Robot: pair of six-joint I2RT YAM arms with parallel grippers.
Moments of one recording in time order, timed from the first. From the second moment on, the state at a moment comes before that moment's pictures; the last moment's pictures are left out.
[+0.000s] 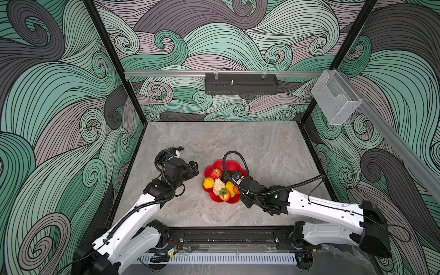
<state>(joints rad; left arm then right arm) -0.42 0.90 0.64 -0.38 -0.15 -0.73 1.15 1.20 0.82 -0.63 0.39 0.18</state>
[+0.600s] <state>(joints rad) -0.31 0.92 0.60 -0.38 -0.10 -0.71 1.20 1.27 0.82 -0.66 0.40 0.18</state>
